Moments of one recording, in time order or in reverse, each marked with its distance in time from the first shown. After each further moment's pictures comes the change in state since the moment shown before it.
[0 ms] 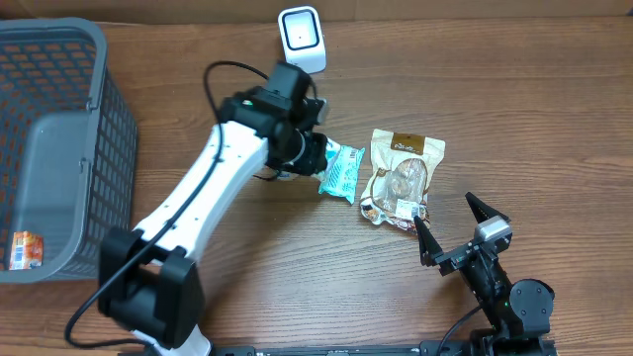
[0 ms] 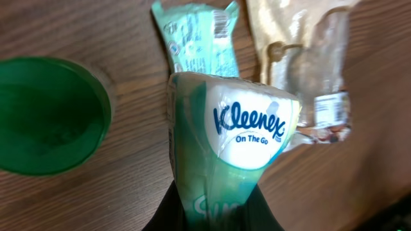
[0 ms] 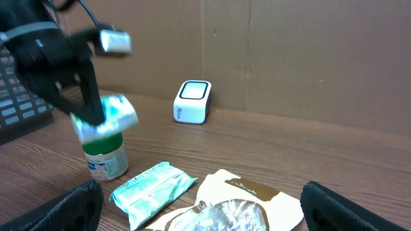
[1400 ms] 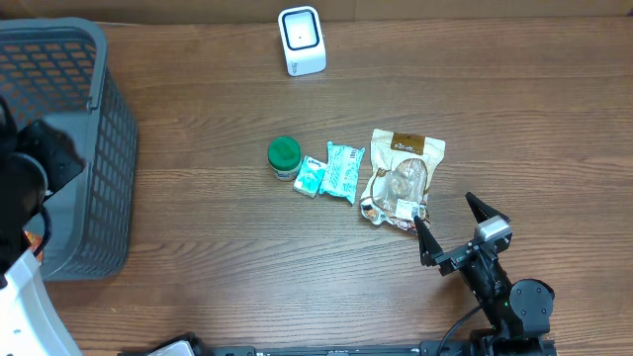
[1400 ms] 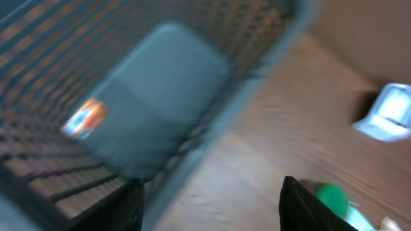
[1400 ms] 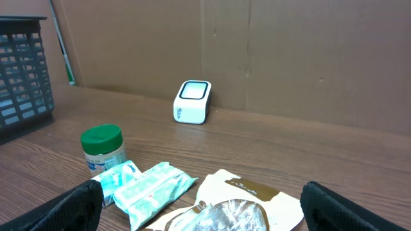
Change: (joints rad) left arm 0.819 -0.470 0.486 -0.563 -0.369 -0.143; right arm 0.000 0.000 0.000 0.000 0.000 0.000
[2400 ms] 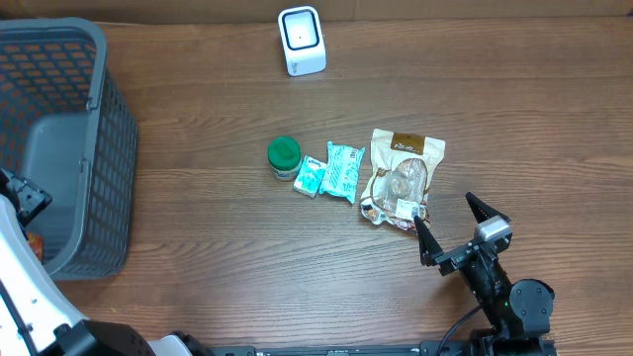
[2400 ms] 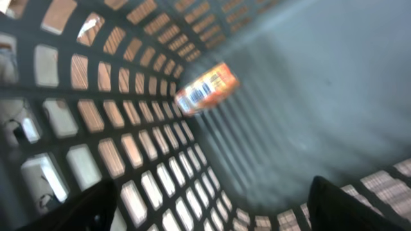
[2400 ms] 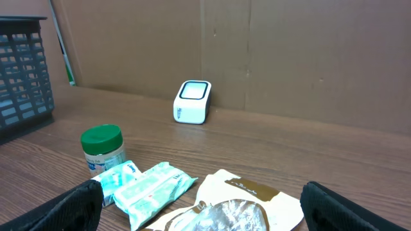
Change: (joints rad) left arm 0.317 0.168 -0.507 0.333 -0.279 0.067; right arm 0.000 0.000 0.000 0.001 0.000 0.000
